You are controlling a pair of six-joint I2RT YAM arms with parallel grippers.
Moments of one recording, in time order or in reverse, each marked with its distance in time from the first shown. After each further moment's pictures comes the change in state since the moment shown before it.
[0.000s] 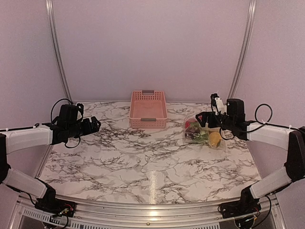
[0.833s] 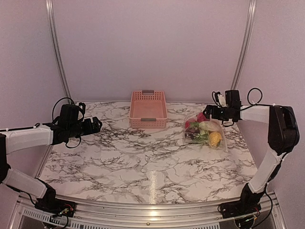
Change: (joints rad) left arm -0.028 0.000 0.003 0.012 -0.004 0.048; right arm -0.187 0.362 0.371 -0.235 0.028 0.001
